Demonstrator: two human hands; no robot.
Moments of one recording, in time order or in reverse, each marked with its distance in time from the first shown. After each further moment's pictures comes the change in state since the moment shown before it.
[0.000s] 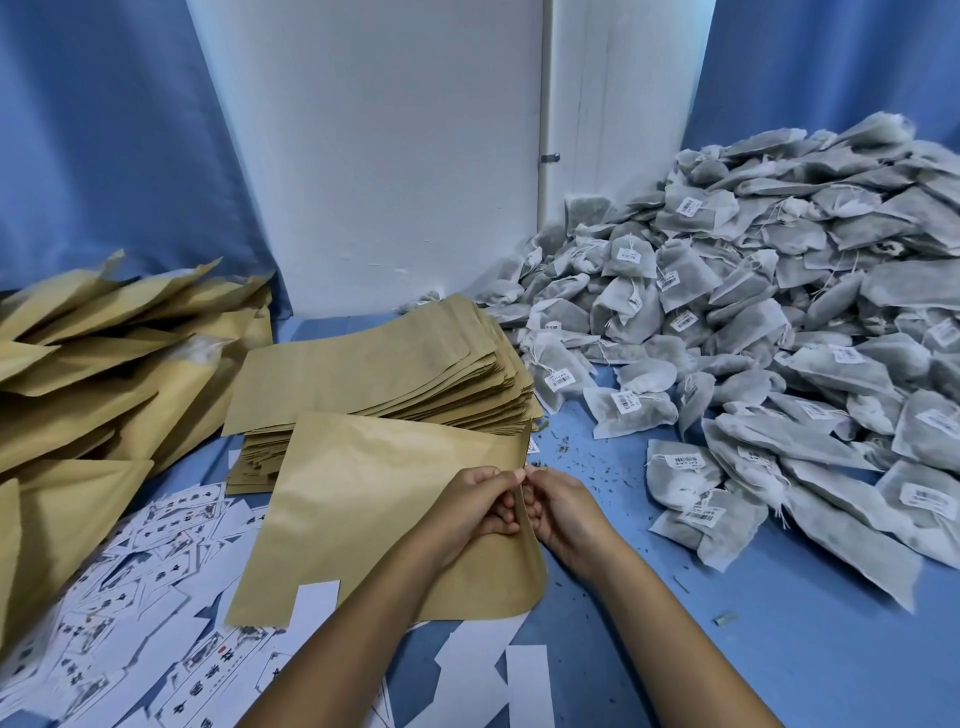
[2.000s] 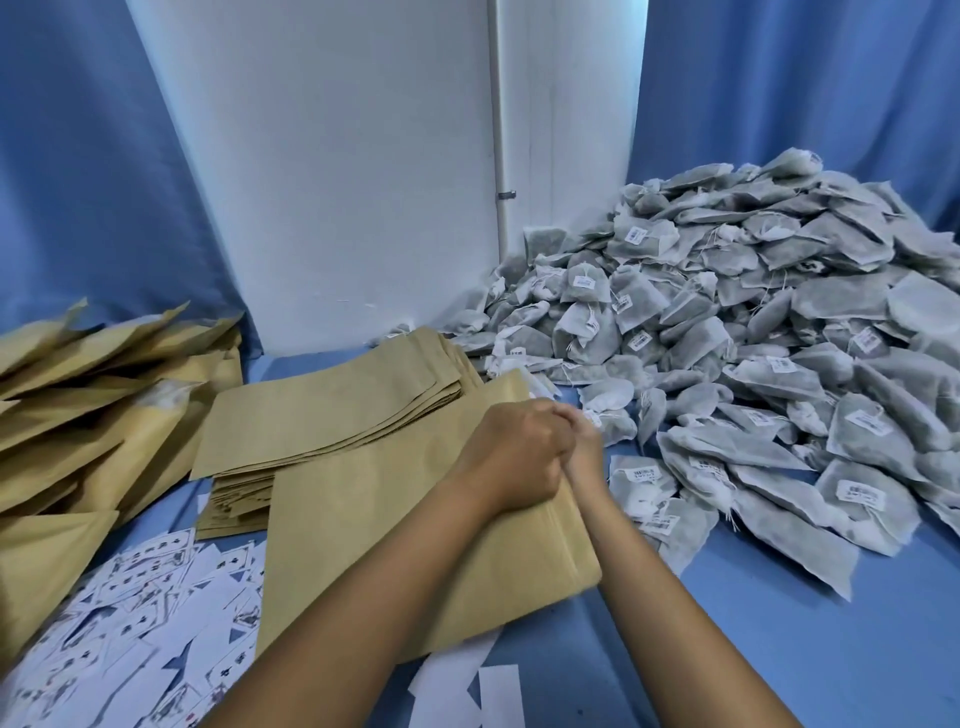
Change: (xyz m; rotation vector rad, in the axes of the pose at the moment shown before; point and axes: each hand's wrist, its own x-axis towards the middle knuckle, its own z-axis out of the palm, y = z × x) left_hand -0.025 0.103 0.075 1.417 -0.002 1.180; right_hand -0.024 -0.085 -0.002 -0.245 0.365 -0.509
